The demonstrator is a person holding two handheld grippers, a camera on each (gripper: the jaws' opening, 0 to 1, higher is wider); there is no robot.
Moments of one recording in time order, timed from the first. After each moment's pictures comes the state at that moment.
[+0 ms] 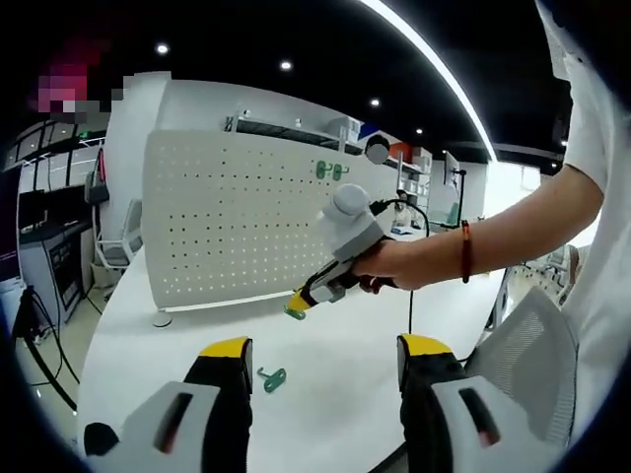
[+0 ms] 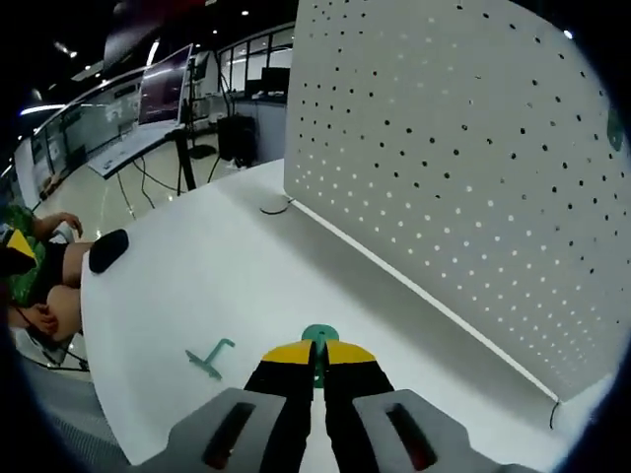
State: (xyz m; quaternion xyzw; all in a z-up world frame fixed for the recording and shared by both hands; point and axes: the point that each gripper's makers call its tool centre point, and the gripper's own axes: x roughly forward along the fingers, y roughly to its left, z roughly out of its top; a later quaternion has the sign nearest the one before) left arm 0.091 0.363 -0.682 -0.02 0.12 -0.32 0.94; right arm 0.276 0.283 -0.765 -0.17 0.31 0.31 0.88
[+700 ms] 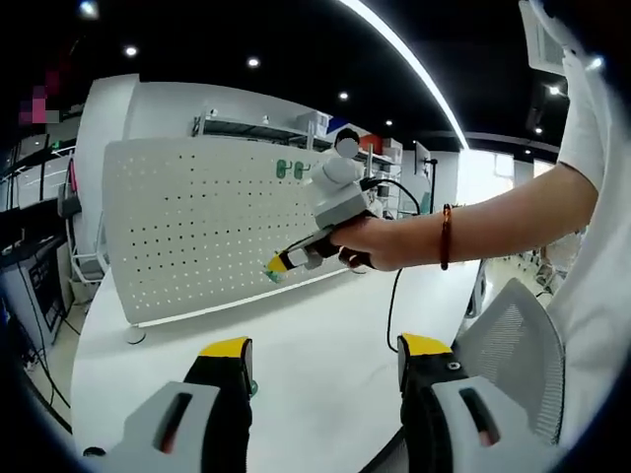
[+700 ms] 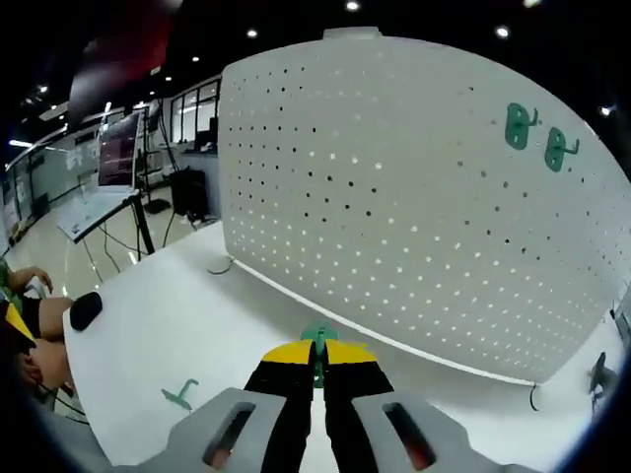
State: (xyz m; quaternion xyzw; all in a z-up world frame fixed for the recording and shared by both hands) left arm 0.082 0.330 -0.671 0.01 0.13 -0.38 0.91; right arm 0.301 0.234 -0.698 -0.11 0.21 0.22 0.95
